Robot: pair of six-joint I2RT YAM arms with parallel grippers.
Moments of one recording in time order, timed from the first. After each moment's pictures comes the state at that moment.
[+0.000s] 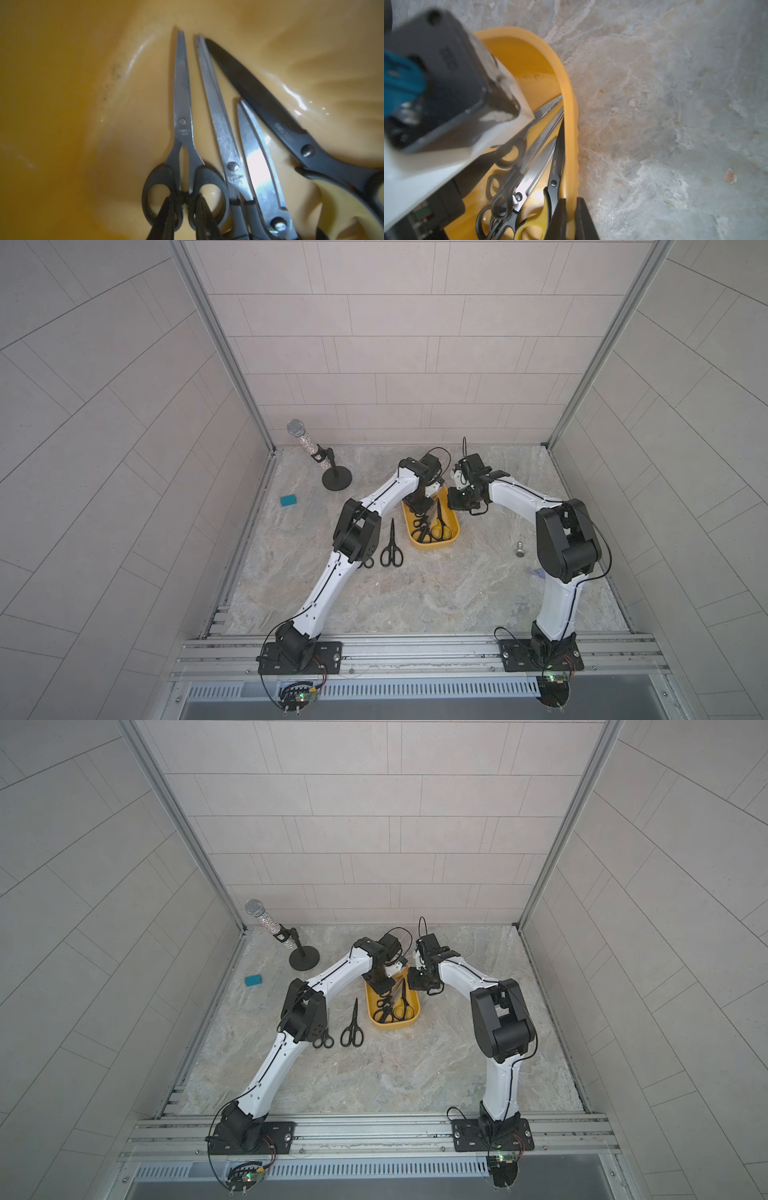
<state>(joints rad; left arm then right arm) -0.62 2.61 2.45 -1.24 0.00 0.22 0.28 1.93 1.42 -0.58 -0.20 0.30</state>
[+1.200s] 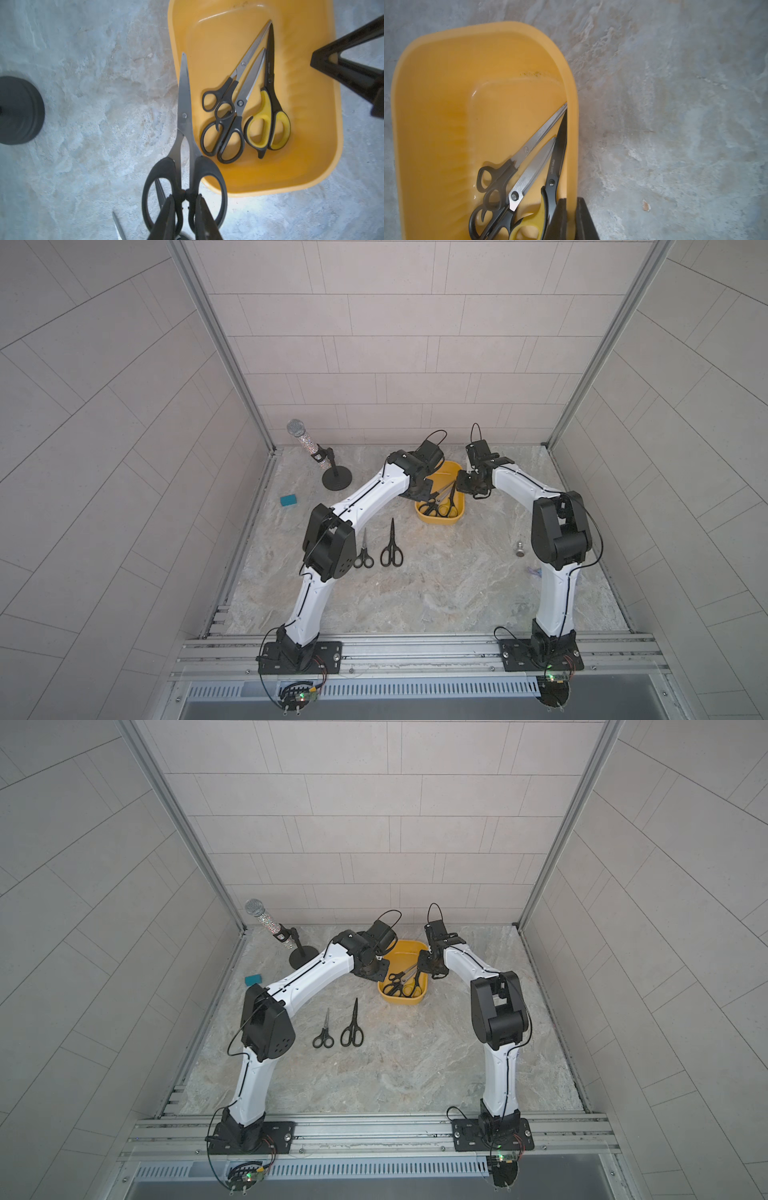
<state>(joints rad) -0.69 2.12 2.01 -1.07 -0.19 -0.37 0.19 2.06 1.63 -0.64 -0.04 0.42</state>
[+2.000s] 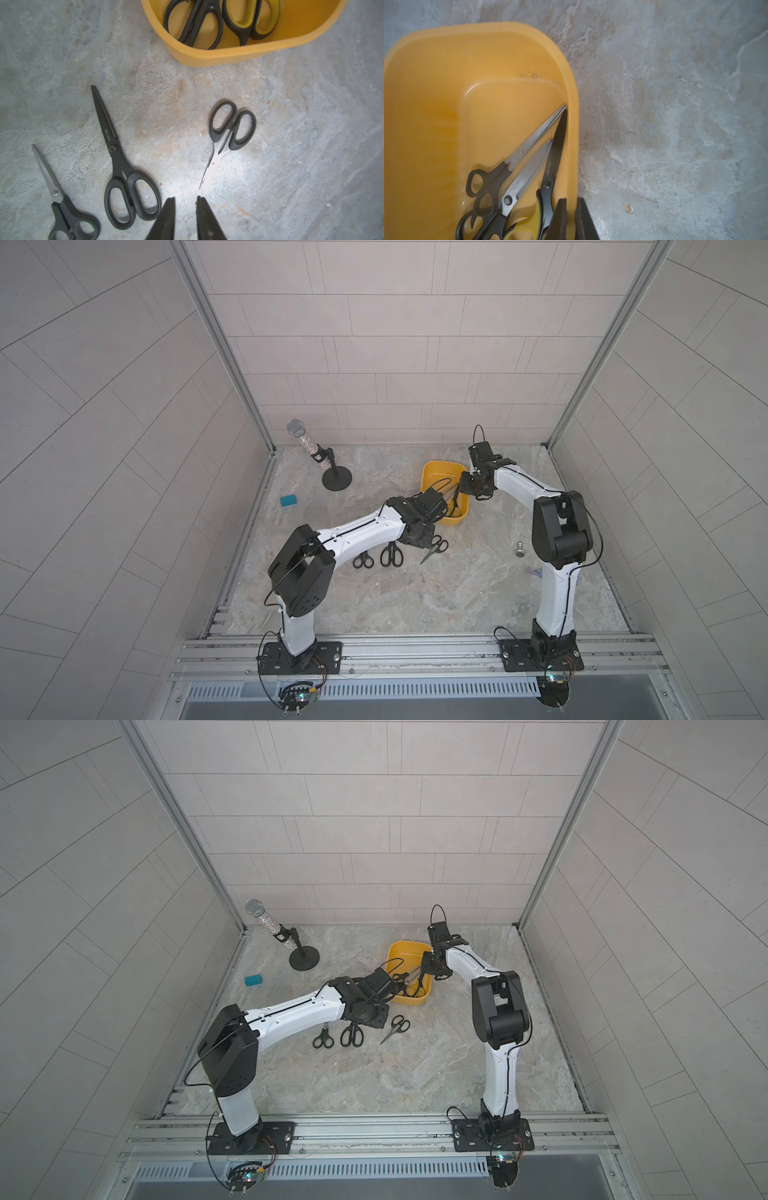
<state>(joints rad) -0.87 1.84 1.47 -0.84 -0.12 -0.50 0.18 2.05 1.61 -0.63 -0.01 0.41</state>
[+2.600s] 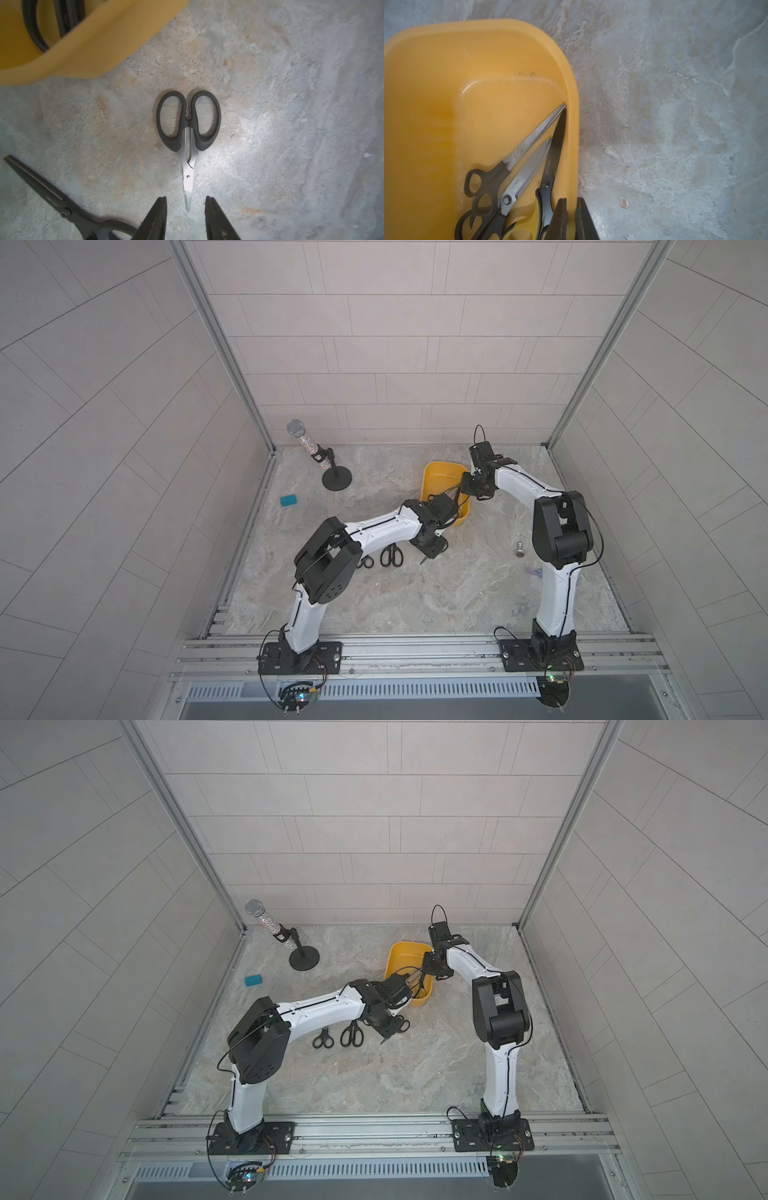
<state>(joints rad) -0.88 2.02 1.54 -0.83 -0.02 -0.13 0.18 2.05 1.61 -0.66 -0.01 0.40</state>
